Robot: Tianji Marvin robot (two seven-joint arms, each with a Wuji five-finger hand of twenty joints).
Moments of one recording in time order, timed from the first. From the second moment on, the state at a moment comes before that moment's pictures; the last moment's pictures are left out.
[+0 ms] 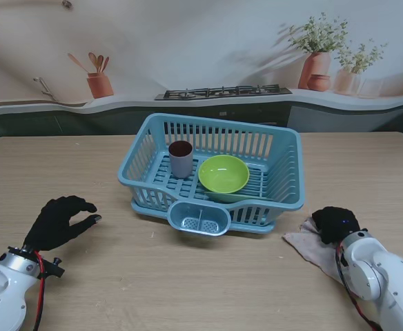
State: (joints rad) left arm 1.99 -1.12 -1.71 -1.74 0.69 -0.50 0.18; right arm -1.70 -1.02 1.46 -1.41 -1.14 -0.11 -0.06; left_hand 0.79 -0.28 0.36 -0.09 0.94 0.31 0.31 0.52 0.71 0.43 0.61 0.44 0.49 0.61 0.78 0.70 0.21 0.59 1.22 0.73; right_hand 0.84 -0.95 1.30 -0.24 0.89 0.08 1.25 0.21 1.01 0.17 0.90 0.50 0.91 0.16 1.27 0.54 0.81 0.16 1.67 0.71
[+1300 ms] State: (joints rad) left arm 2.01 -1.13 -1.73 -1.74 0.70 -0.51 0.22; right arm -1.45 -0.99 1.24 -1.16 -1.15 -0.09 -0.18; left_hand 0.79 -0.28 0.35 -0.09 0.94 0.31 0.31 0.52 0.71 0.43 0.61 0.44 0.49 0.61 0.78 0.70 0.21 0.59 1.22 0.73; right_hand 0.84 -0.98 1.35 -0.24 0.96 -0.05 1.35 0.26 1.02 0.16 0.94 0.54 0.91 0.15 1.27 0.54 0.80 0.16 1.66 0.72
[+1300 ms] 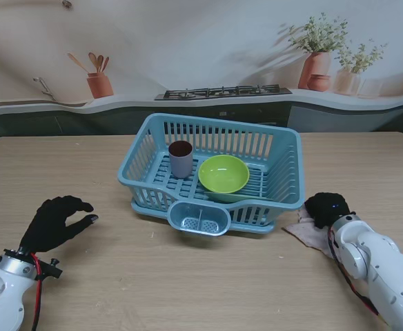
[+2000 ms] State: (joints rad) left arm 2.03 -1.13 -1.75 -1.74 0.67 -0.54 0.22; right arm -1.68 -1.01 1.46 -1.36 -1.20 -0.25 -0.11; left_hand 0.80 -0.28 0.35 -0.09 0.94 0.32 0.30 0.52 0.71 0.43 0.61 0.44 0.48 0.61 0.77 0.69 0.19 0.59 1.21 0.72; right_hand 0.84 -0.95 1.33 -0.23 0.96 -0.02 1.27 0.23 1.02 0.16 0.89 0.51 0.91 0.15 1.26 0.52 0.80 0.16 1.66 0.72
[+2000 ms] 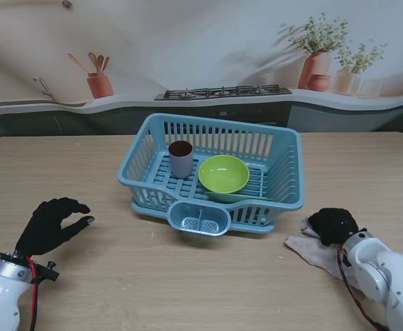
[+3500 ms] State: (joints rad) left arm 2.08 -1.13 -1.77 -1.78 0.62 -0.51 0.14; right arm -1.39 -0.99 1.23 -1.13 -1.17 -0.09 -0.11; left_hand 0.80 -0.28 0.33 -0.09 0.94 0.33 0.30 0.52 0.71 0.43 0.59 0.44 0.47 0.61 0.75 0.69 0.17 0.59 1.20 0.69; right_hand 0.84 -0.95 1.33 -0.23 0.98 -0.06 1.28 0.24 1.02 0.16 0.89 0.49 0.91 0.16 1.26 0.50 0.80 0.16 1.66 0.72
